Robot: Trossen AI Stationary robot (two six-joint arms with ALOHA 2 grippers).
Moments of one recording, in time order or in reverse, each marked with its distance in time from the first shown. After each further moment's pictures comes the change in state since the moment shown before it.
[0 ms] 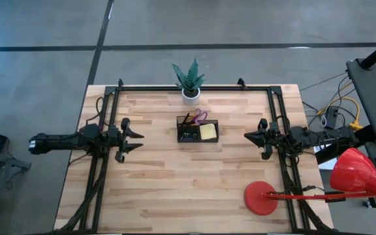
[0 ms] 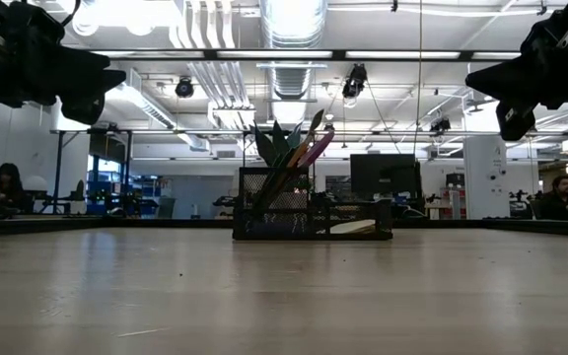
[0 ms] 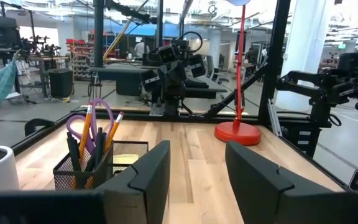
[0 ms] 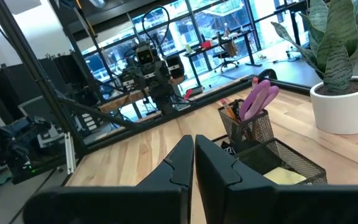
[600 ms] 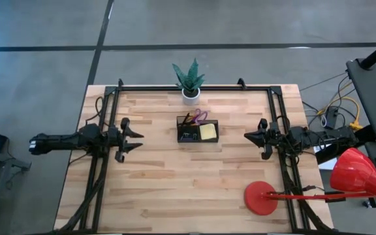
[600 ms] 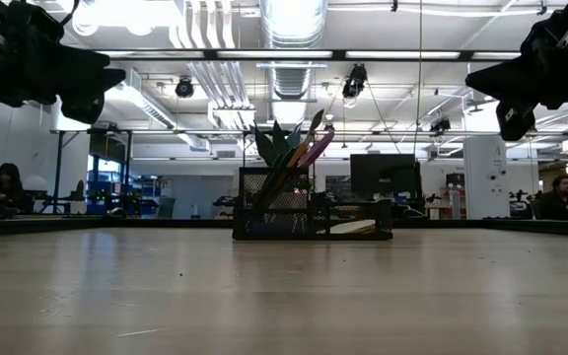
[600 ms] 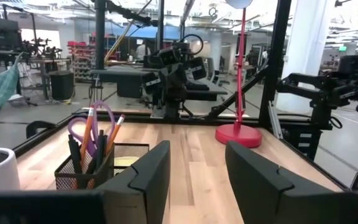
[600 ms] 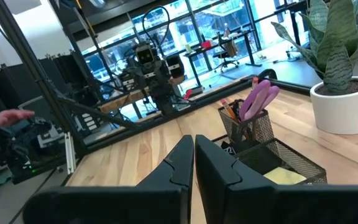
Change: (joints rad) left arm 0.000 -0.012 0.001 0.000 -0.001 0.000; right arm 0.000 0.000 0.000 0.000 0.000 0.000
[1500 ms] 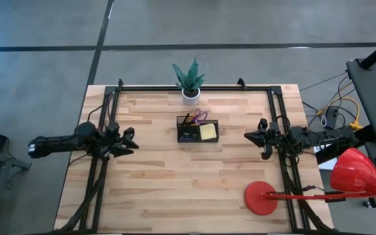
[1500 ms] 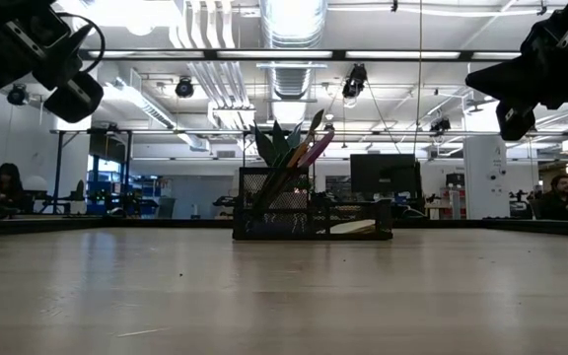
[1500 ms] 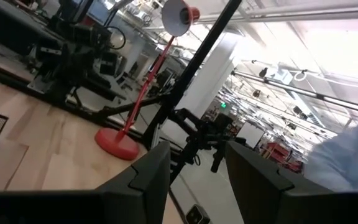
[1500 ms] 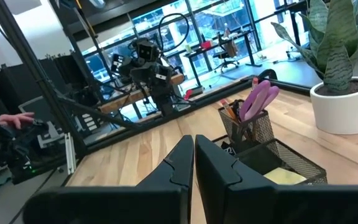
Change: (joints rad) left arm 0.066 0.001 -0.001 0.154 0.372 -0.625; right arm 0.000 0.000 0.000 0.000 0.000 0.000
